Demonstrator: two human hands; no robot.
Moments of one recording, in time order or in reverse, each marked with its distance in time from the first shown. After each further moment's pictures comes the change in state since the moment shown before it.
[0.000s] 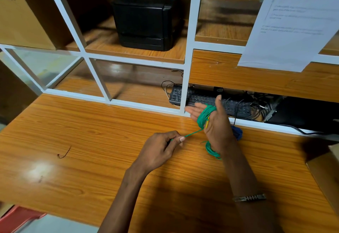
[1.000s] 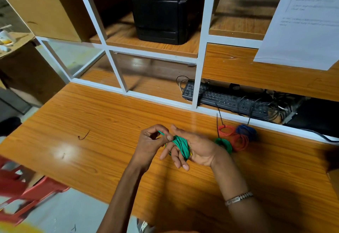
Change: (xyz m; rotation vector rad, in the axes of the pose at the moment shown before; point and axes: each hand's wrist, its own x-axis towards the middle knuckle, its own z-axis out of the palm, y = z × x) left_hand -0.040 -0.003 0.002 -0.773 0.346 -0.192; right_hand -0.041 0.041 0.030 -0.263 -0.814 0.490
